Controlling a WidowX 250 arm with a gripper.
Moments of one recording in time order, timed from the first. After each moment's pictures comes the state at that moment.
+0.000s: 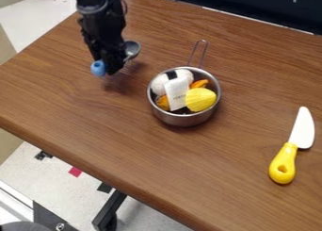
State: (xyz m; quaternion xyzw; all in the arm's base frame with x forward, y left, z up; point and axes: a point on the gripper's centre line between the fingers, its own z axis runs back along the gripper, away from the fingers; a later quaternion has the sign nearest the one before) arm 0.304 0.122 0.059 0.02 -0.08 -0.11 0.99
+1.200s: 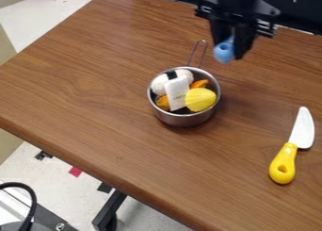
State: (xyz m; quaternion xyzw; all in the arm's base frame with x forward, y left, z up) arm 0.341 -0.042 0.117 -0.03 -0.09 -0.03 1.00
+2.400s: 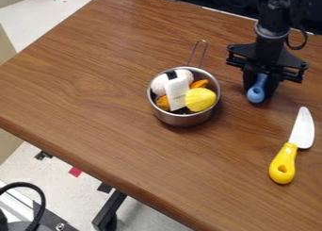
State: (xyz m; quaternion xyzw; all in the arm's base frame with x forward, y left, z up) arm 0.373 -0.089 0.042 0.00 -0.10 0.04 0.99
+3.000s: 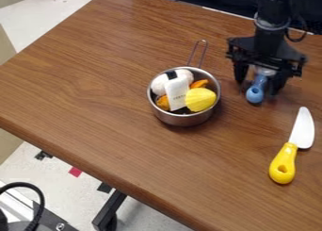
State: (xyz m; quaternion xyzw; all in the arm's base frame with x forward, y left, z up) arm 0.379 -0.076 0.049 0.00 -0.09 0.04 0.99
